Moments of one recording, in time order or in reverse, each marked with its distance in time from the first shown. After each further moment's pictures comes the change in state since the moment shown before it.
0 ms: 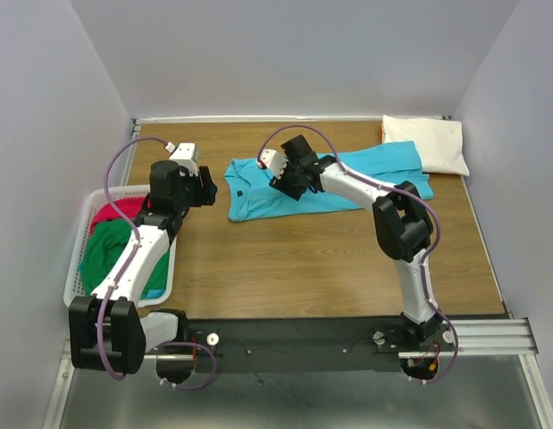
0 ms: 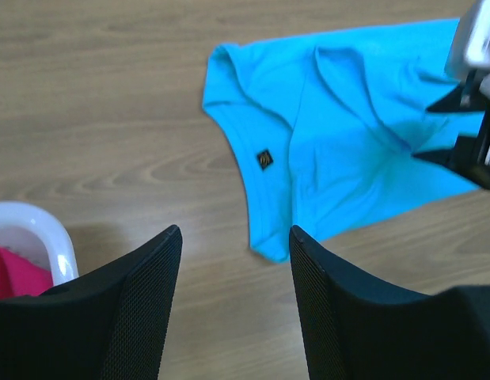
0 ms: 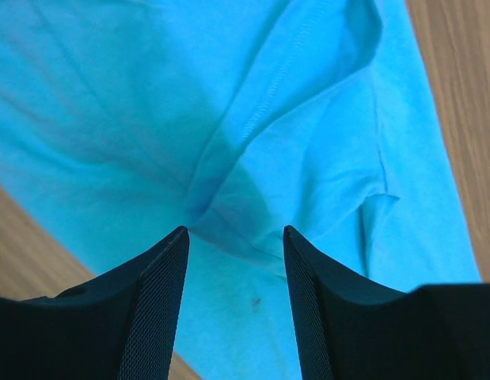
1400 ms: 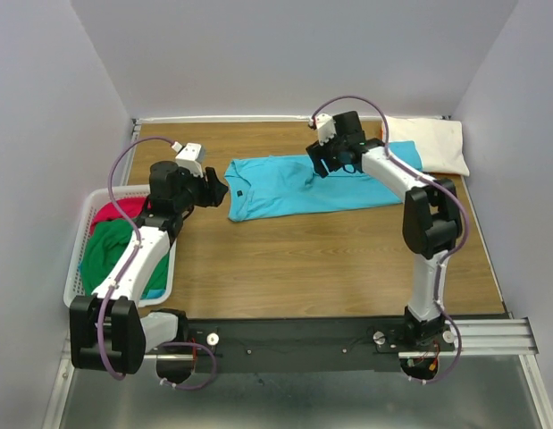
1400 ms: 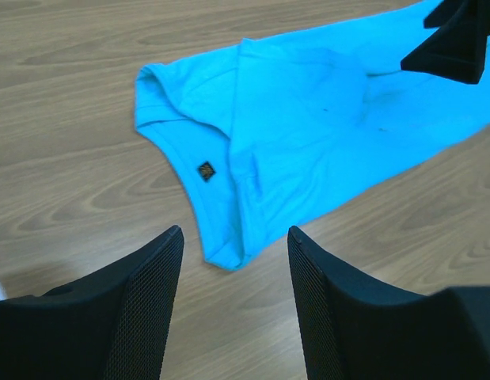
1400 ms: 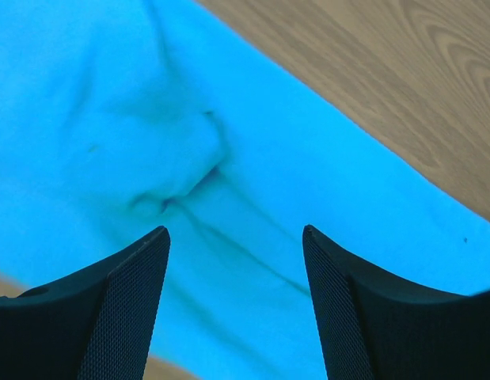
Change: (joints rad) left arm 0.000 -0.012 -0.040 0.071 0.168 0.011; right arm -0.256 -0.062 -0.022 0.084 -0.013 0.305
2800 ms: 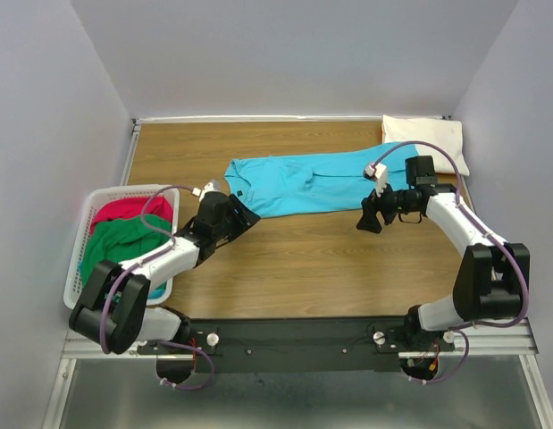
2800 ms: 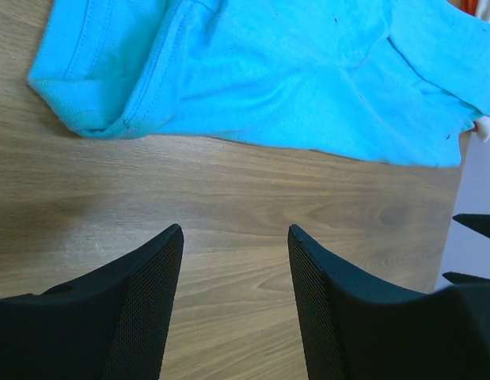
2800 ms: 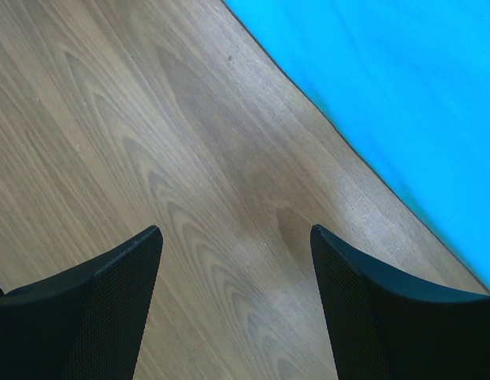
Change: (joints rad) left arm -0.331 0.132 -0.226 0.147 -0.306 -0.855; right arm -0.343 -0.625 -0.690 -0.238 -0.646 -0.398
